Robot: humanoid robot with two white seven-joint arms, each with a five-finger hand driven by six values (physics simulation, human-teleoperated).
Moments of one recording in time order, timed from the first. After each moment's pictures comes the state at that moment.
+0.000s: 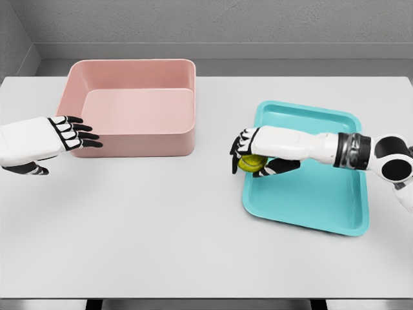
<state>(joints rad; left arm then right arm) -0.38 1.21 -0.50 -1.74 -0.40 -0.61 -0.27 -0.61 -0.71 0.73 -1.55 0.09 -0.61 0.54</state>
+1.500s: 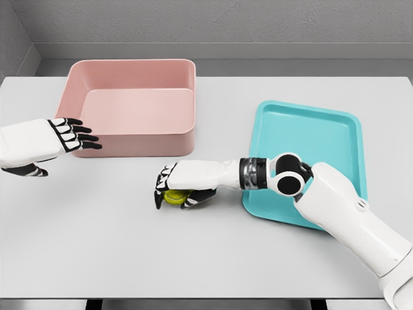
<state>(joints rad) -0.38 1.22 -0.50 -1.74 -0.40 -0.61 -0.27 -0.64 -0.31 0.87 -1.35 0.31 -0.58 0.55</state>
